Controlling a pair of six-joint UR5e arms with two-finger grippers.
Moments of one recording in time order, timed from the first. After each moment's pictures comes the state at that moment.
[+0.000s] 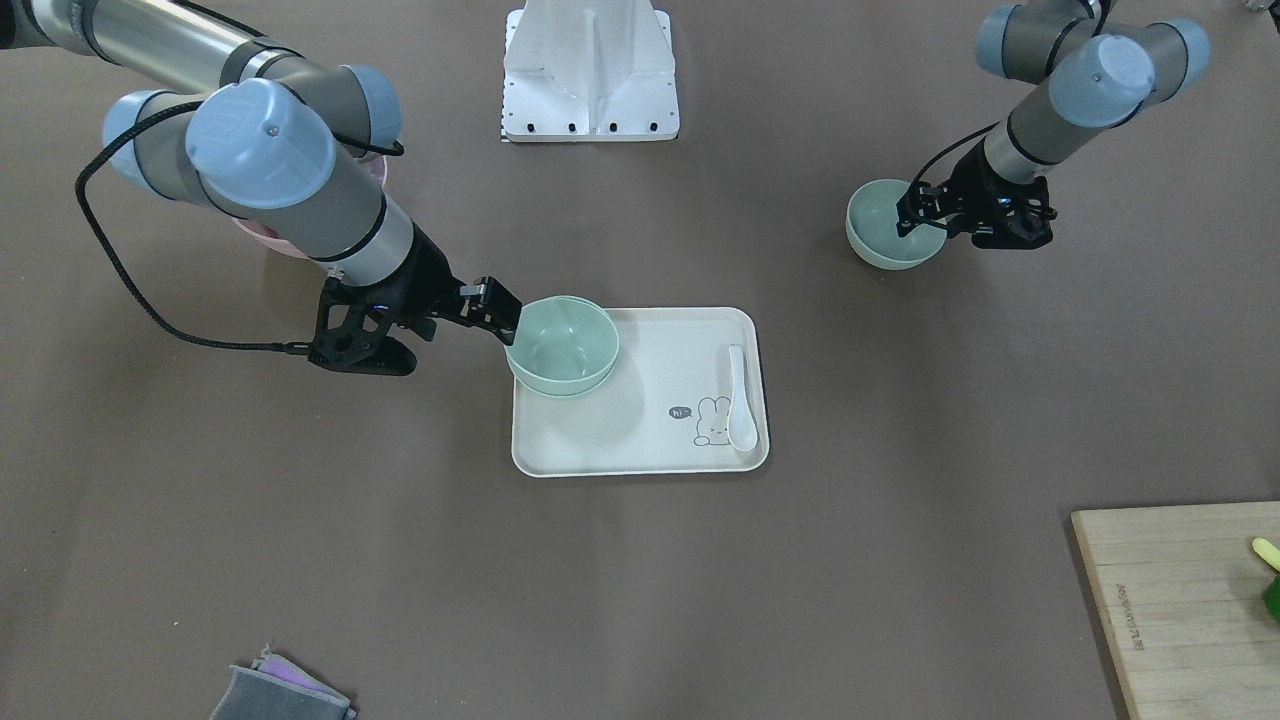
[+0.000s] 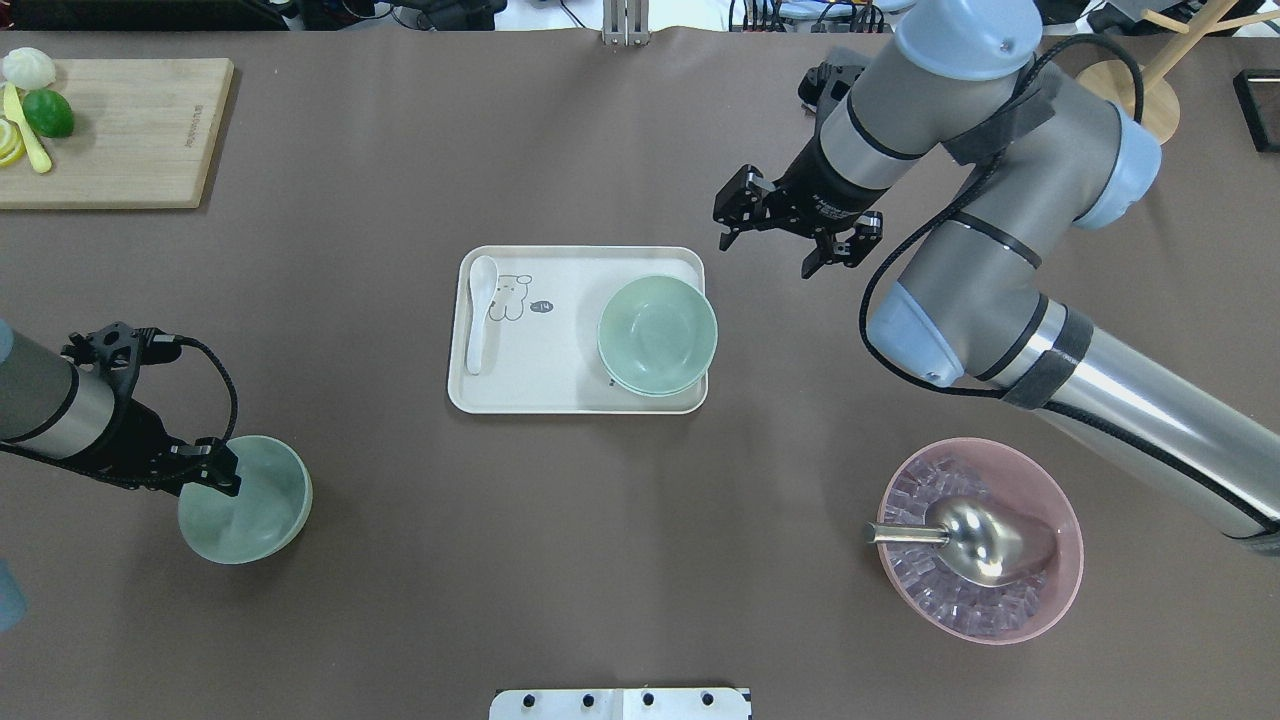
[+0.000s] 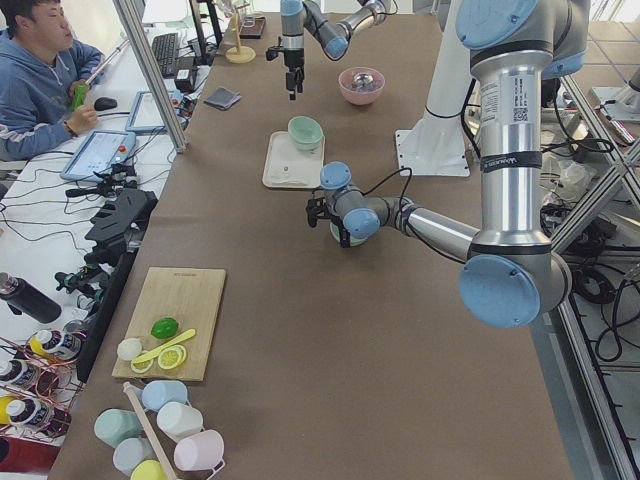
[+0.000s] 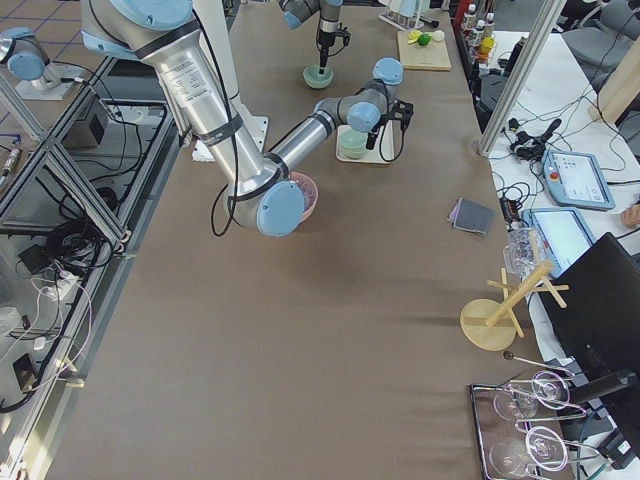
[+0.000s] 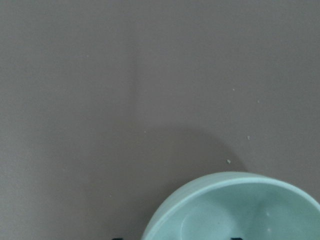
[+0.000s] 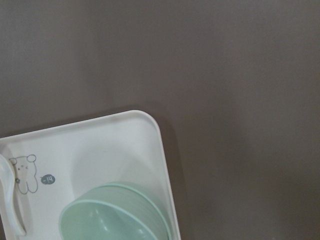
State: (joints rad) left arm -0.69 -1.49 -1.89 -2.07 -2.22 -1.10; right arm 0.85 -0.96 1.62 -1.36 2.29 1.26
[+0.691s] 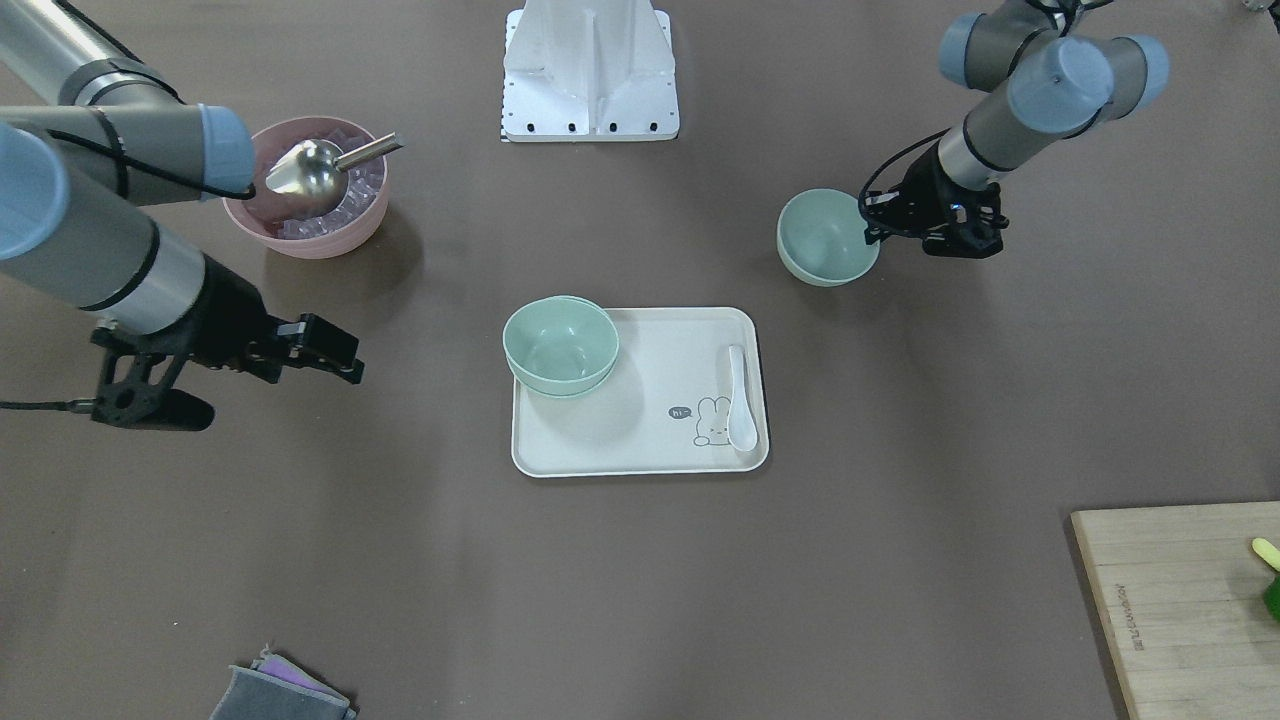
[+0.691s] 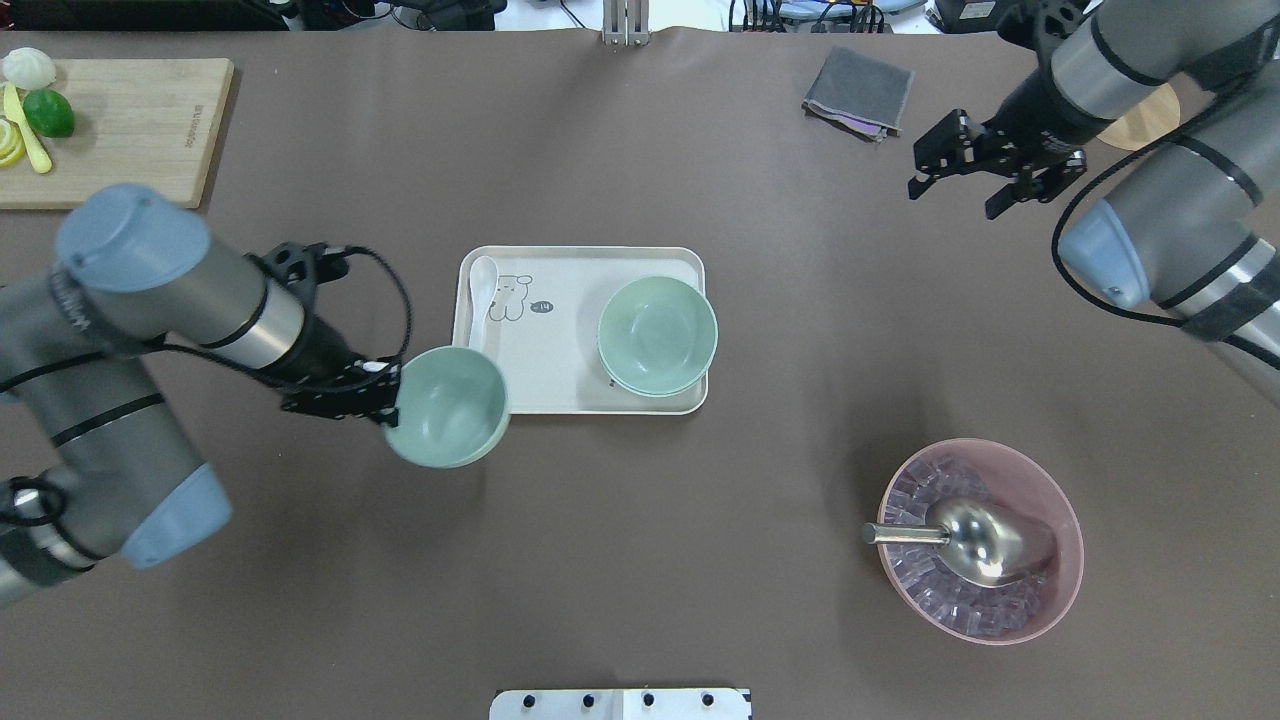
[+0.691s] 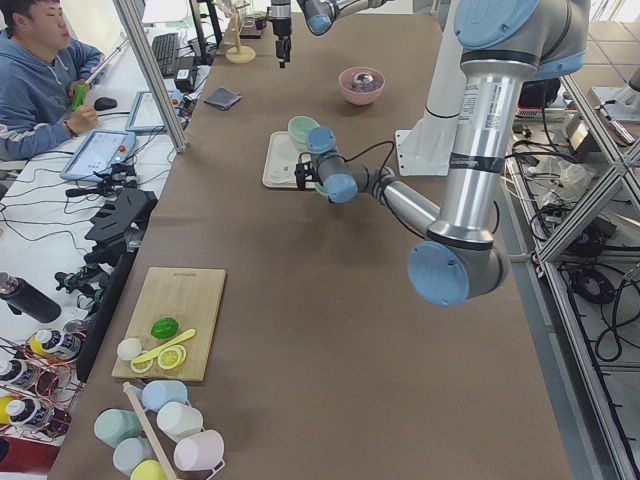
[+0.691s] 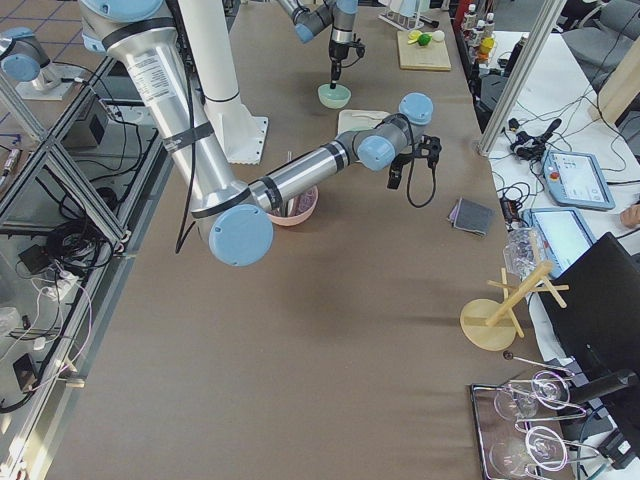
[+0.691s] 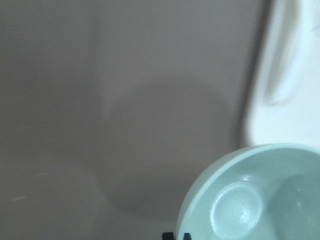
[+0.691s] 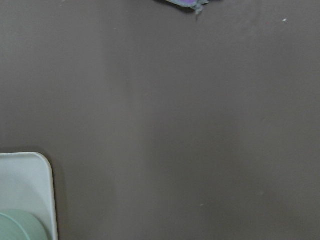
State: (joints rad) left arm -0.68 -1.96 -1.80 -1.87 -2.26 -1.32; right arm 1.09 -1.16 1.61 -1.37 2.43 0.86
